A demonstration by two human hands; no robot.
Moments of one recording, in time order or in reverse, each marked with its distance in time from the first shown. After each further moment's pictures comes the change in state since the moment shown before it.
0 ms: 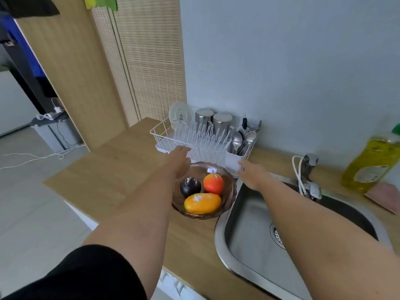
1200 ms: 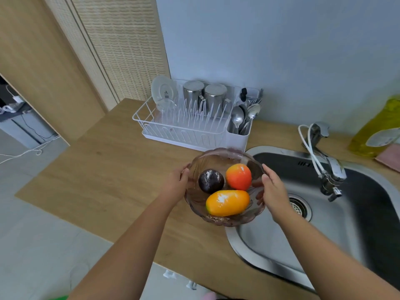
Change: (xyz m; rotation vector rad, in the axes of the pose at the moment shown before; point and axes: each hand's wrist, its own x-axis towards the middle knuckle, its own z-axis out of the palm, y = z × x) left_hand -0.042 -0.029 0.070 -0.623 -0.096 -0.135; right_hand -0.039 0.045 0.091 0.991 0.376 0.263
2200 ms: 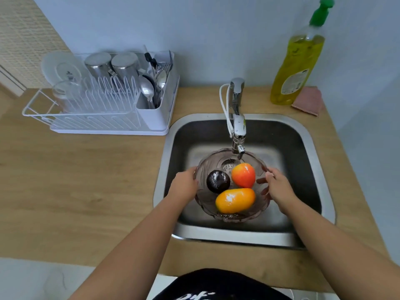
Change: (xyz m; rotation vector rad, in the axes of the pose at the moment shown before) left_hand -0.047 0.065 0.210 0.496 -0.359 0.048; right_hand -0.016 0.114 -0.198 -0.140 0.155 0.309
